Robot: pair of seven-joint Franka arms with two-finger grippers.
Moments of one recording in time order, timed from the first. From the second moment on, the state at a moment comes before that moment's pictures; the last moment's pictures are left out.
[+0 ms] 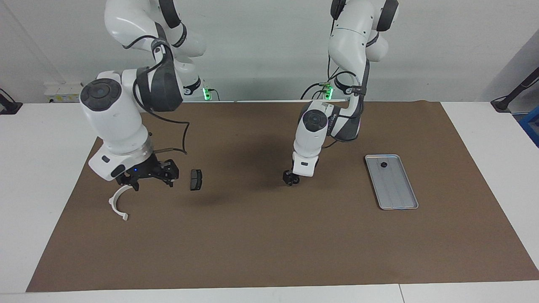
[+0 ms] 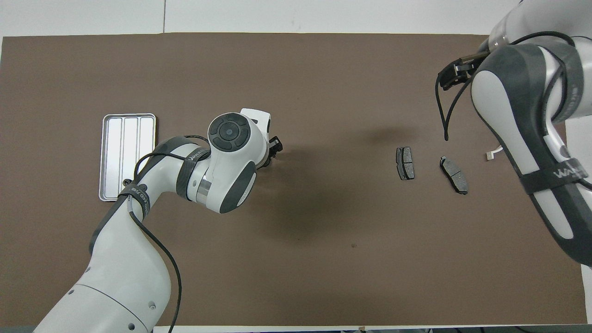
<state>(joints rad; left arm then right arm) -0.59 0.44 0.02 -1.84 -0.06 2.30 -1.02 -0.08 0.41 0.19 -1.30 -0.14 1.75 -0.04</state>
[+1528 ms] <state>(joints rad) -0.01 0.25 0.05 -1.89 -0.05 2.09 -0.16 -0.06 -0.01 0.12 -1.51 -0.04 1.42 0.02</state>
